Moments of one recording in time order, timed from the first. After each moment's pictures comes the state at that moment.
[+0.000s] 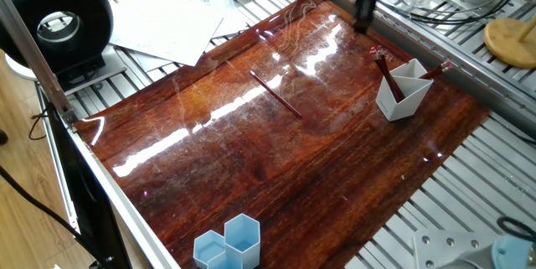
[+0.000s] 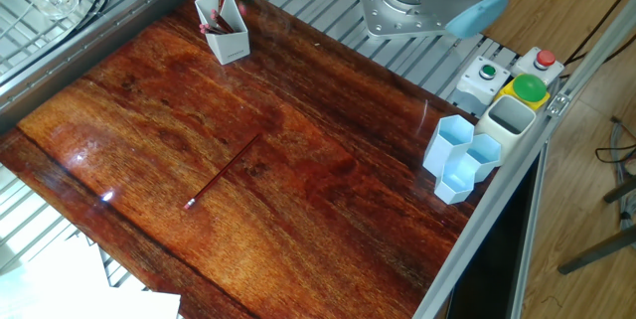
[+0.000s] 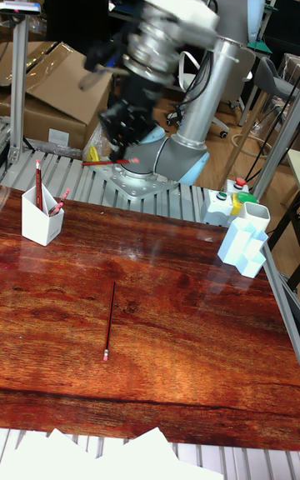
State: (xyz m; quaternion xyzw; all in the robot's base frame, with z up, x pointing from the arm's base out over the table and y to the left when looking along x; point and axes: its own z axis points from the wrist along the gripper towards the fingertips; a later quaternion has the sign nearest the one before) arm 0.429 -0.088 0.276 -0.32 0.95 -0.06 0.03
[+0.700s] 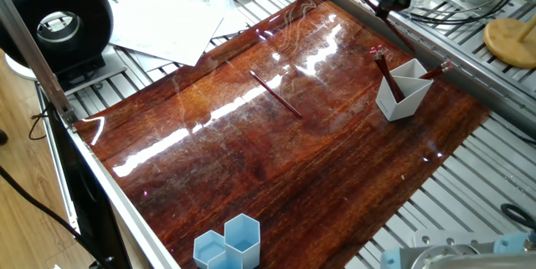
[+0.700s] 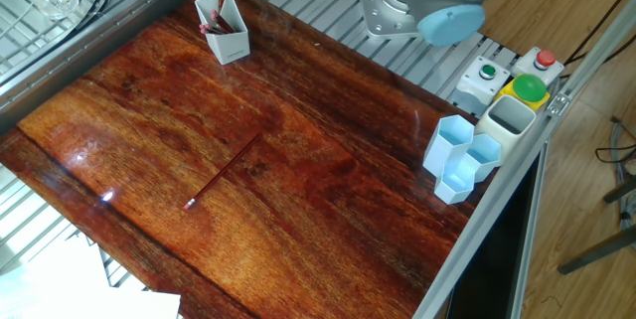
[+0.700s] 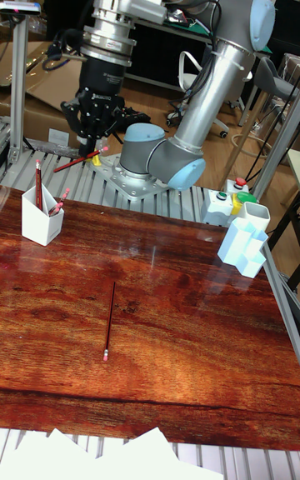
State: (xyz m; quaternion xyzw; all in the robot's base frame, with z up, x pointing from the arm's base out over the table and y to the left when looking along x) arm 0.422 -0.132 0.267 -0.31 0.94 -0.04 0.10
